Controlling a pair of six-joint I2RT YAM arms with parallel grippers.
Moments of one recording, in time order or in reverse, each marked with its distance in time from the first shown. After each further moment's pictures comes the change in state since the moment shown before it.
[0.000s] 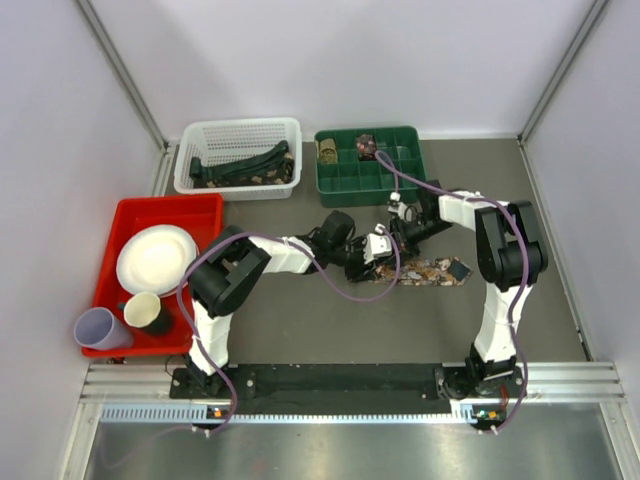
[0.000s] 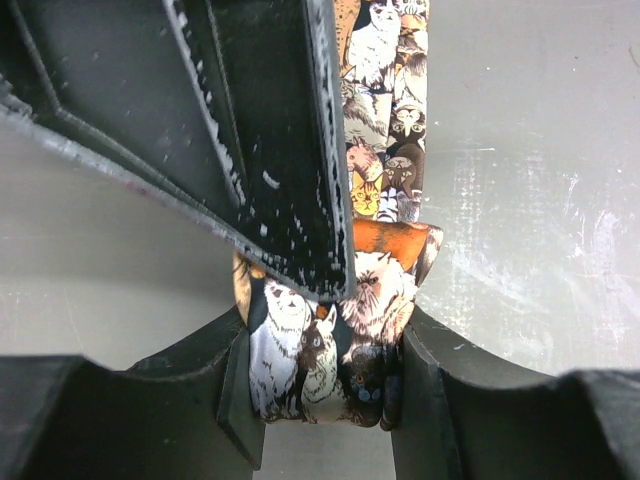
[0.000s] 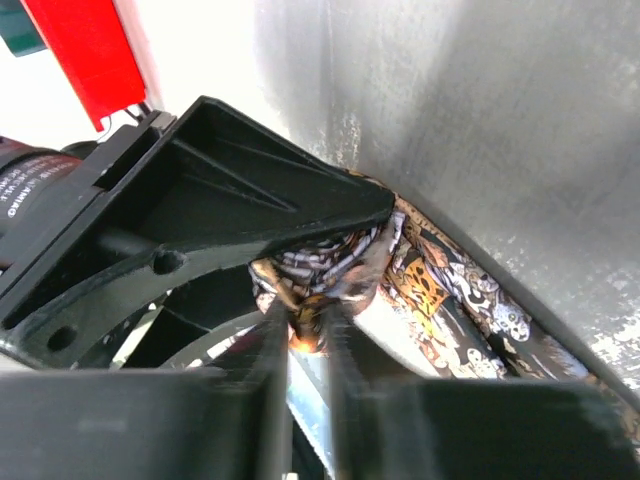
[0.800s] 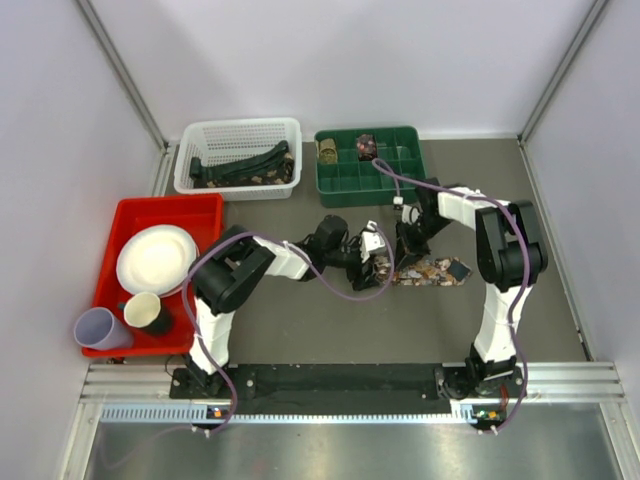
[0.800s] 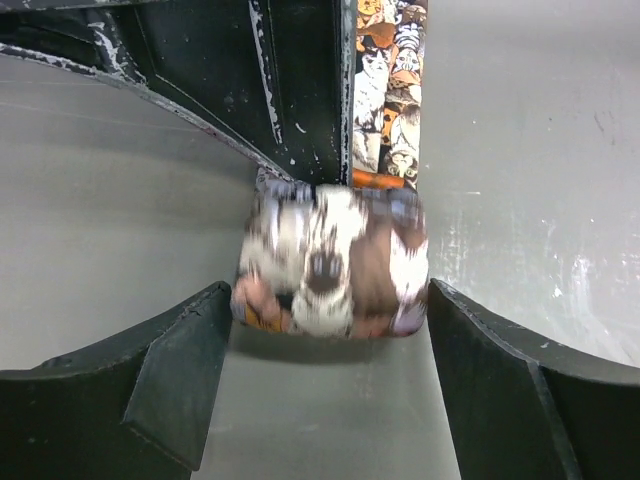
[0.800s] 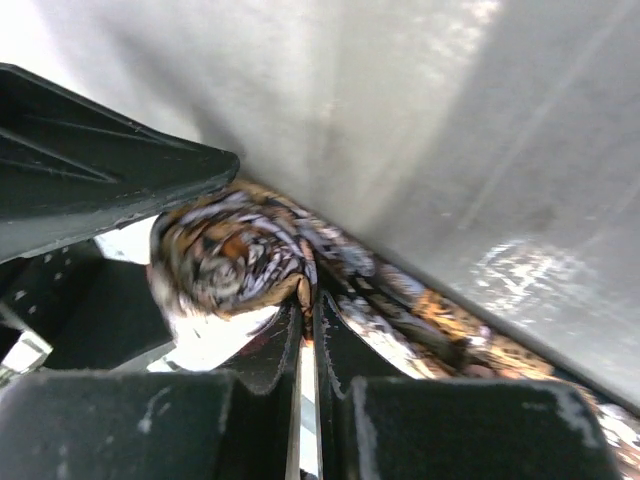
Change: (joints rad) left arm 0.014 0.014 -0.087 0.259 0.066 -0.168; right arm 0.003 0.000 0.046 -0.110 0.326 -0.025
